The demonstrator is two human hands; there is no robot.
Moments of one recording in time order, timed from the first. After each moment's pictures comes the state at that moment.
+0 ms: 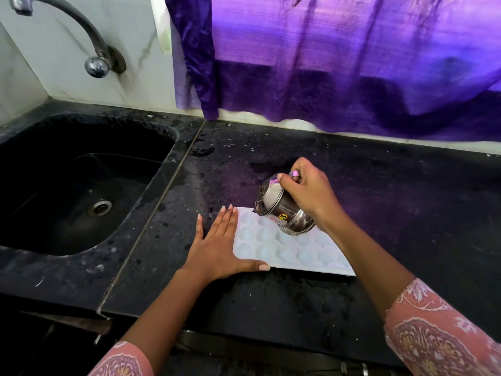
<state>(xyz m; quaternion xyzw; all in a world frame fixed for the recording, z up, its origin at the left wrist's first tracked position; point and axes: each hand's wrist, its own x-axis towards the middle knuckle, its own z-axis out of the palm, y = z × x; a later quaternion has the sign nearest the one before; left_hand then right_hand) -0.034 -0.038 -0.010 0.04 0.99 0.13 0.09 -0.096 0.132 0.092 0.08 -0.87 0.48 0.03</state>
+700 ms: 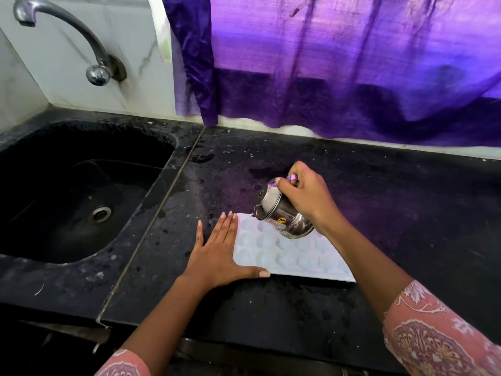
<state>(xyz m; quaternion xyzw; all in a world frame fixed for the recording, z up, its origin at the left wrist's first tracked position) -0.034 -0.038 -0.007 0.04 0.99 0.12 0.10 -0.098 0.128 0.097 0.08 -0.88 0.48 0.03</state>
